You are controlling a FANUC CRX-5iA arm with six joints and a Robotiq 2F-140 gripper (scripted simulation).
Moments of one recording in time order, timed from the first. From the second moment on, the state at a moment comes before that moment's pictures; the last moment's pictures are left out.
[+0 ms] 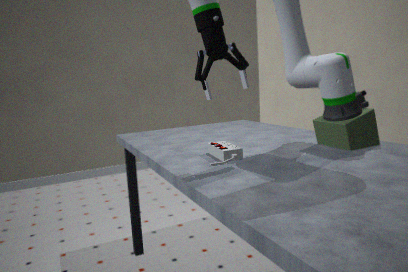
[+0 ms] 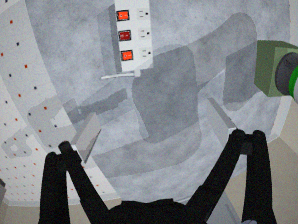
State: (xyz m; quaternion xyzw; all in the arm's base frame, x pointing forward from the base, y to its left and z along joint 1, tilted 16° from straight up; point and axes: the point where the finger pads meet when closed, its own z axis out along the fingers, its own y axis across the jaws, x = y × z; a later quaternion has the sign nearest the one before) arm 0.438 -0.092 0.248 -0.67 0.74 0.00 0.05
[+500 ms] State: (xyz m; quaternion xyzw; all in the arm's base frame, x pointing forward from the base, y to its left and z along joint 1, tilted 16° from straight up) arm 0.456 -0.121 0.217 -0.43 0.90 0.03 0.04
